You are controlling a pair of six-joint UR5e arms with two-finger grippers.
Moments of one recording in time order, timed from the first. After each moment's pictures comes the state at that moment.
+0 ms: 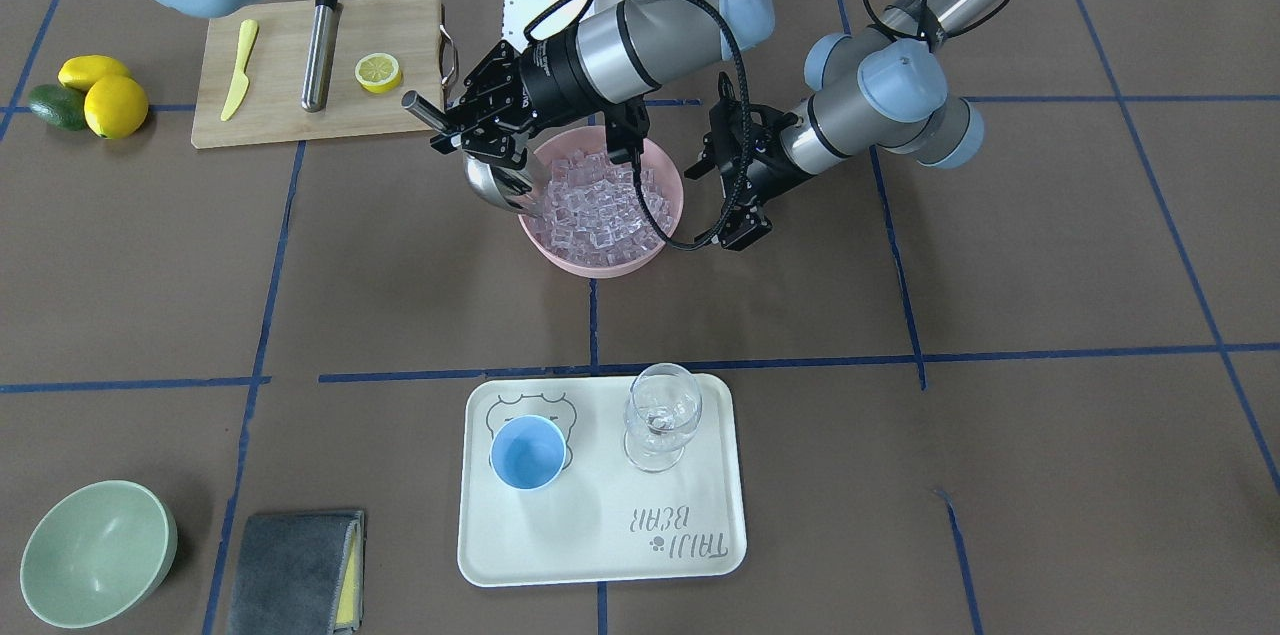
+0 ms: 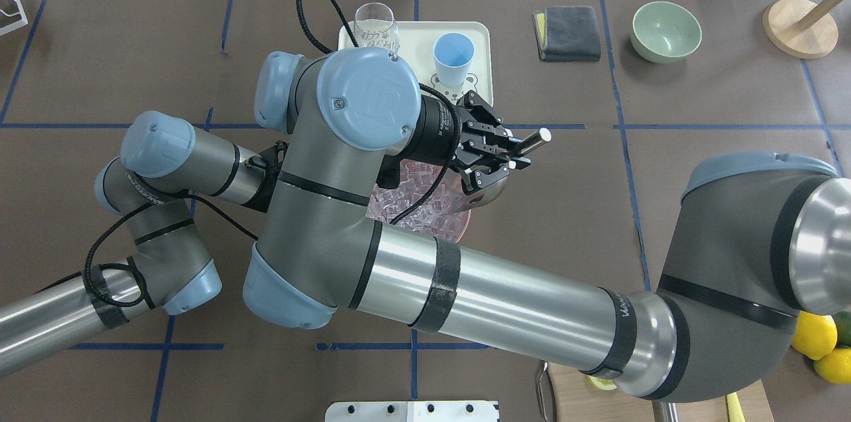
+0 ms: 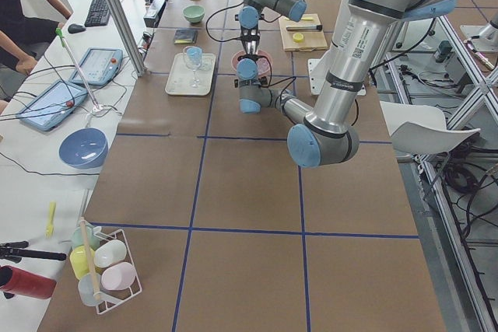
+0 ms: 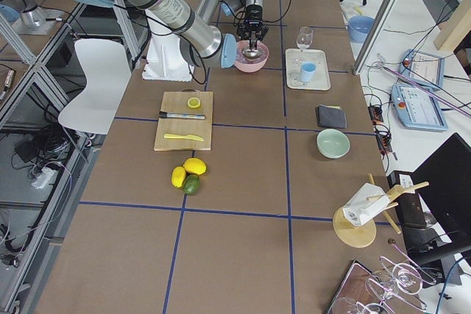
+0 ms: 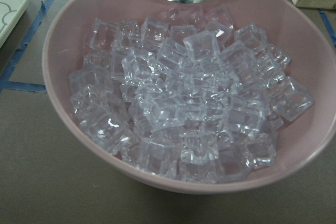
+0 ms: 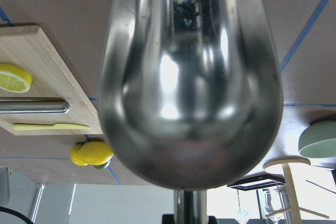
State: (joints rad) left arm -0.59 -2.02 -1.45 -2.63 -2.17 0.01; right arm 0.45 -0.34 1.33 -2.79 1.44 -0.48
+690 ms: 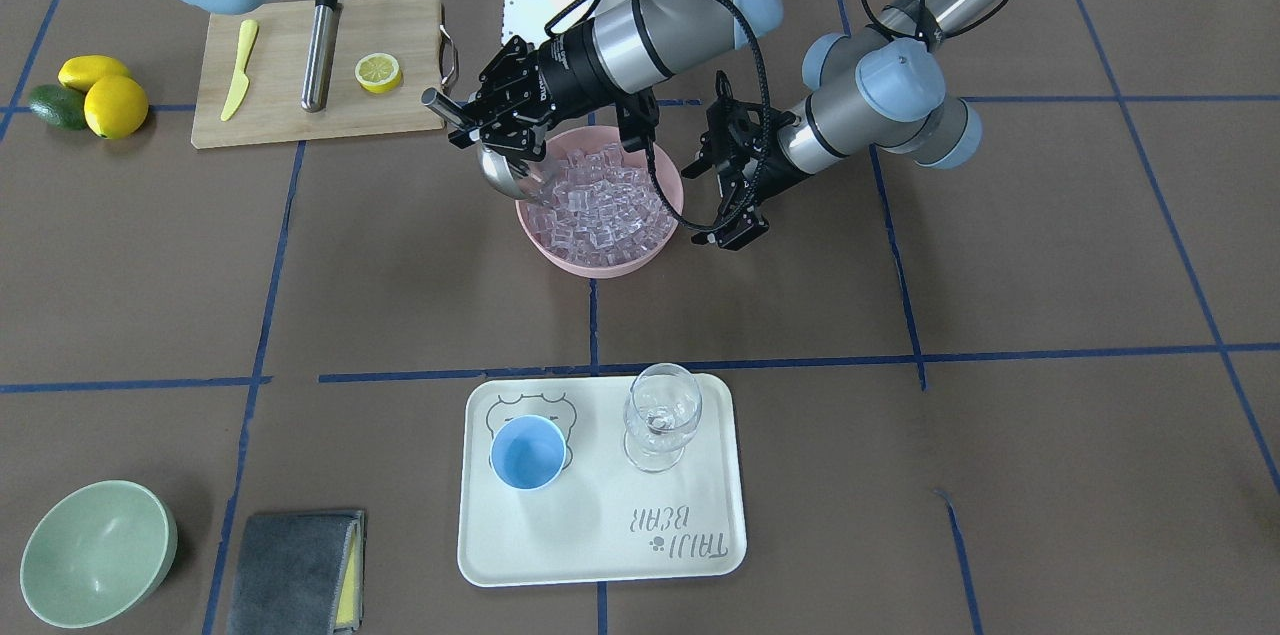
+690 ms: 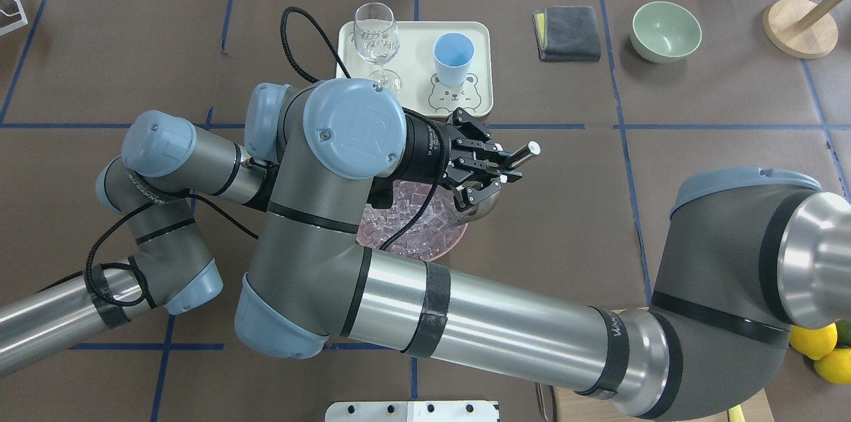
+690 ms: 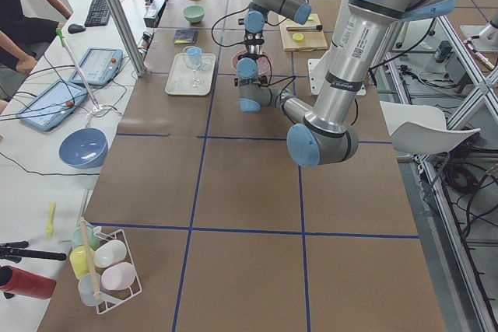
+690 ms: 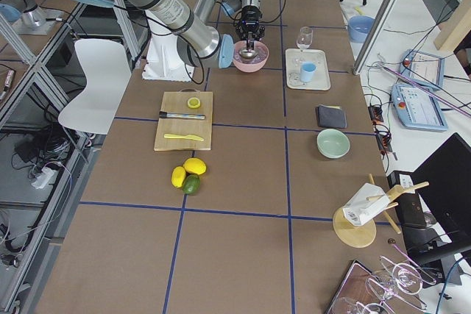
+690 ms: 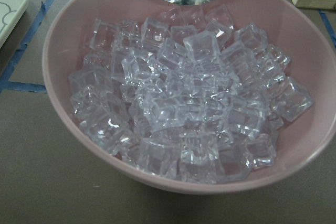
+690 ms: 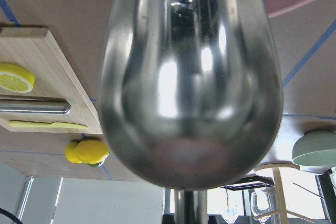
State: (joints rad) left arm -0.59 -2.03 -1.45 -2.63 -2.17 0.01; right arm 0.41 -0.35 1.33 -2.77 1.43 -0.47
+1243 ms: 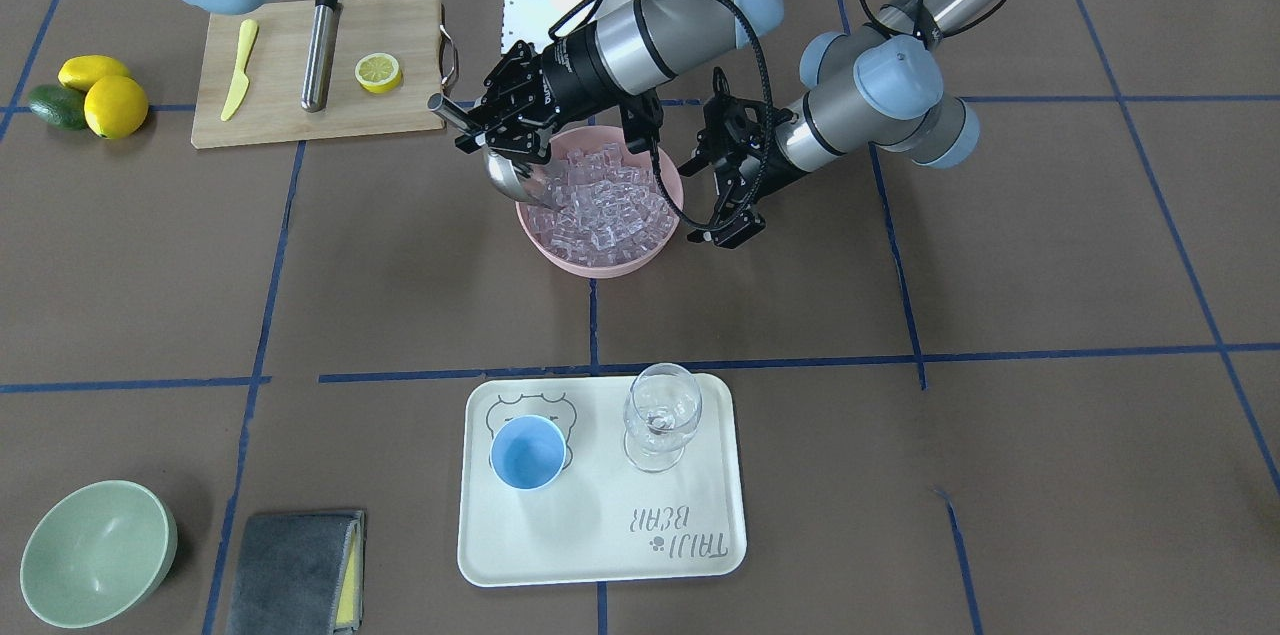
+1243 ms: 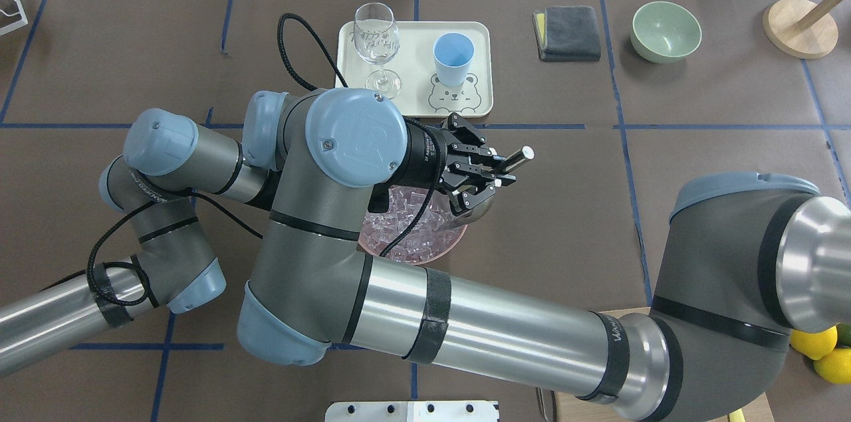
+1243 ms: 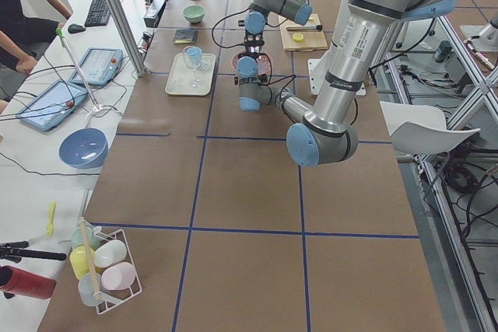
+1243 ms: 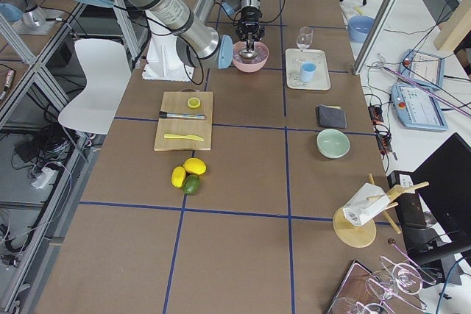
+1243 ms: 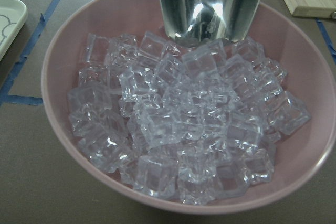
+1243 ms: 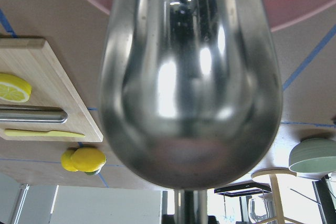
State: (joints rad) left arm -0.59 -2.03 -1.45 -2.63 -2.17 0.00; right arm 0.41 -0.35 1.33 -2.75 1.42 -0.47
